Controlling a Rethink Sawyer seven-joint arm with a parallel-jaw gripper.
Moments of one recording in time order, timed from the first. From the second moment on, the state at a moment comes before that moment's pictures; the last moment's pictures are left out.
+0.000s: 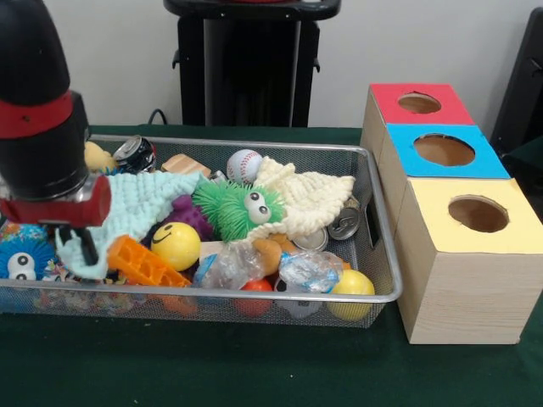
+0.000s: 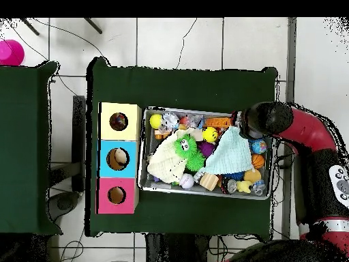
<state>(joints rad) -0.75 -0.37 0.40 1.16 -0.39 0.90 1.57</state>
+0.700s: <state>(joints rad) -0.54 -0.62 0.33 1.29 -0.08 1.07 1.61</state>
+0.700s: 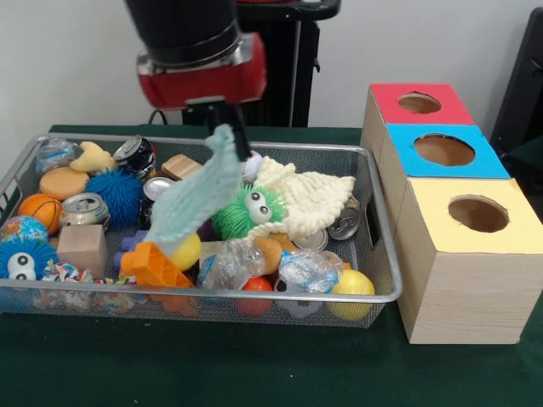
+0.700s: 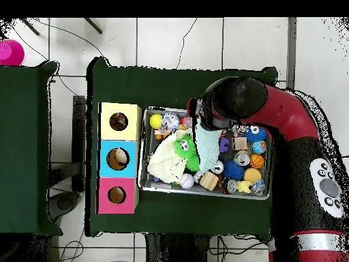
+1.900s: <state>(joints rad) -0.31 -0.70 0.14 1.44 0.08 1.07 1.81</state>
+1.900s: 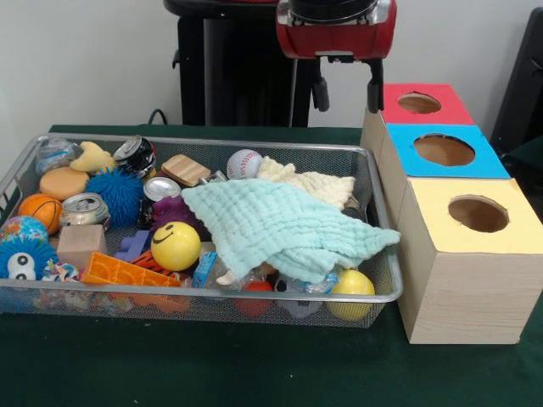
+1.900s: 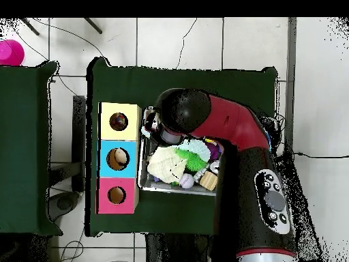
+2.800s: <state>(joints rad) -0.32 -0.64 0.05 1.35 -0.02 1.06 1.83</state>
